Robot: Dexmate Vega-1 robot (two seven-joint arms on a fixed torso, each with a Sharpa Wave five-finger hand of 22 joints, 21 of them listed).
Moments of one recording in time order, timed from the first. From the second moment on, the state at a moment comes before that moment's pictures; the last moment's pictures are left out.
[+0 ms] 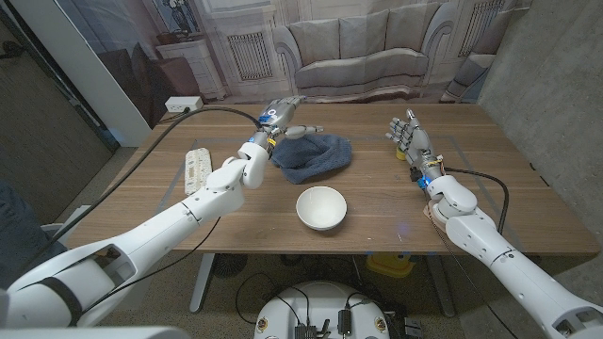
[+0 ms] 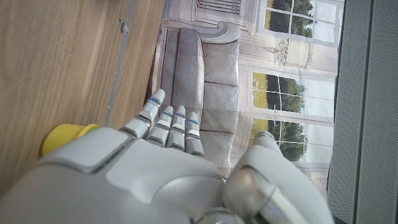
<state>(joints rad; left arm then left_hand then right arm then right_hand) 0.63 0.63 0.77 -1.68 0.72 0.29 0.33 0.55 -0.08 -0.18 0.06 0.36 0.17 -0.07 0.21 0.19 0.20 -0.11 0.21 0.20 0.13 -0.04 0.20 0.19 0.17 0.21 0.23 0.18 -0.97 -0.55 -0.31 -1.47 0.70 0.32 0.01 0.28 0.01 0.16 0.00 0.20 0.27 0.05 0.20 0.19 0.30 0.08 0.22 0.18 0.23 0.00 0.20 0.18 0.24 -0.04 0.47 0.17</state>
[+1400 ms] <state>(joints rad) 0.57 0.61 0.85 -1.67 0.80 0.34 0.16 0.52 -0.13 -0.25 0.07 0.37 0.15 -0.09 0.20 0.19 0.17 -0.13 0.20 0.20 0.12 -0.01 0.20 0.19 0.21 0.21 0.23 0.18 -0.98 -0.56 -0.32 -1.50 0.69 0.31 -0.02 0.28 0.01 0.16 0.00 0.20 0.27 0.05 0.20 0.19 0.31 0.07 0.22 0.18 0.23 0.00 0.20 0.18 0.24 -0.04 0.45 0.17</state>
